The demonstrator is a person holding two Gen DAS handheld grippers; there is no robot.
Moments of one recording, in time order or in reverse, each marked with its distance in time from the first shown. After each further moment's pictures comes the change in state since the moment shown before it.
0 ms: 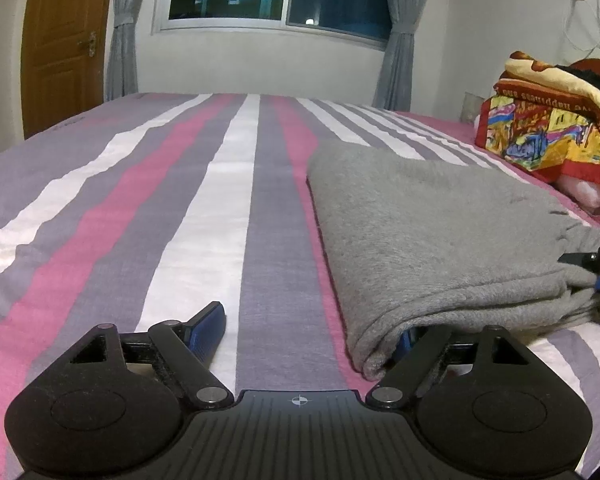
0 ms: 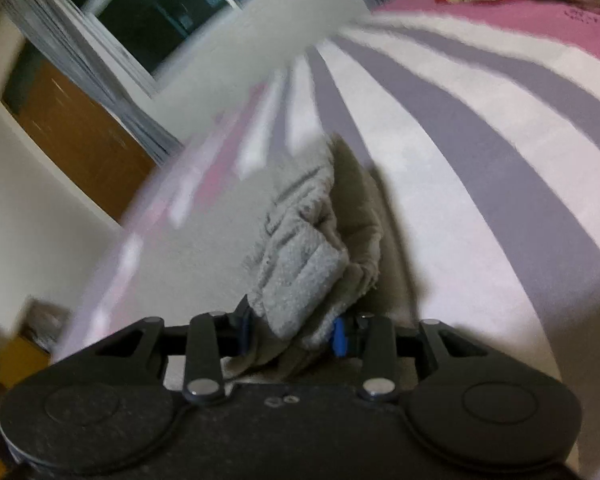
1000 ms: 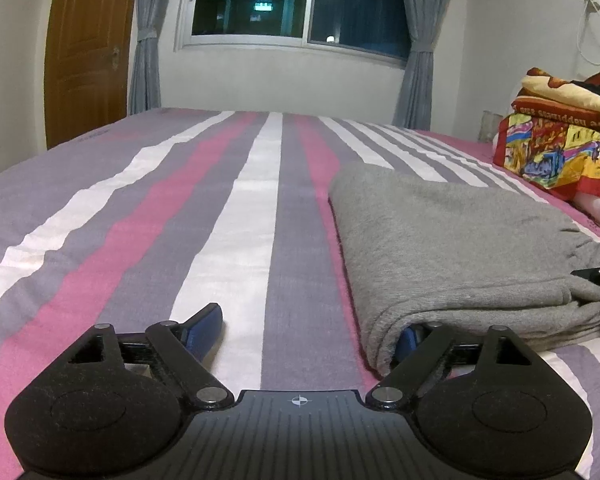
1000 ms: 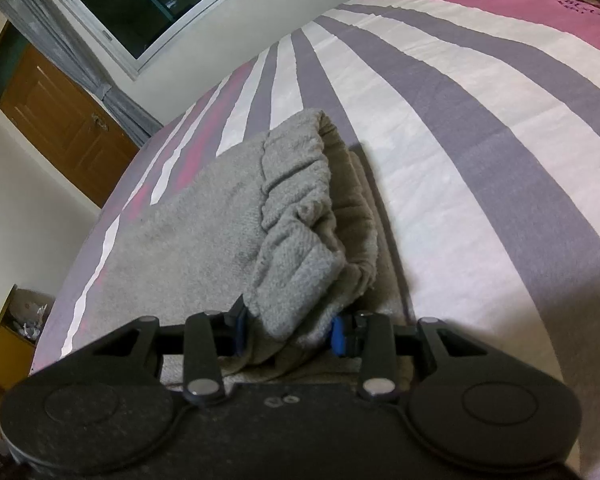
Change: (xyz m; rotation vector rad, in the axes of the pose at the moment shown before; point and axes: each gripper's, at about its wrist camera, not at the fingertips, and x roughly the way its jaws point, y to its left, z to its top) left arm -0.009 0.001 -0.001 -0.025 -0.051 0.071; right arm 0.000 0.010 0.004 -0.017 0.031 -0.041
